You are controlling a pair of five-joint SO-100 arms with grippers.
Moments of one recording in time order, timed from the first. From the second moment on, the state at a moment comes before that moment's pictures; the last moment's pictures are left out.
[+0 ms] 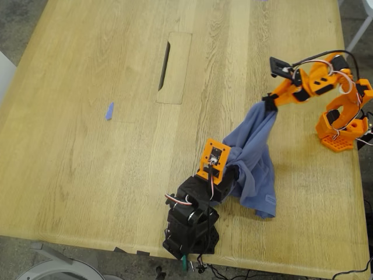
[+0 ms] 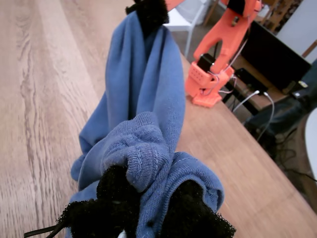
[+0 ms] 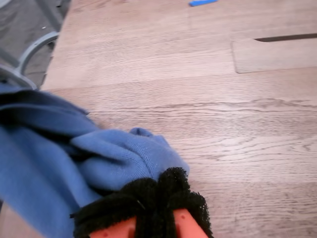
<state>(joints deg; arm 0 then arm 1) 35.4 165.4 99.3 90.3 -100.1 -15.6 111.4 57.7 80.9 -76.5</state>
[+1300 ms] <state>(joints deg) 5.8 170.6 140.9 50.7 -98.1 2.5 107.9 99.4 28.8 -77.5</state>
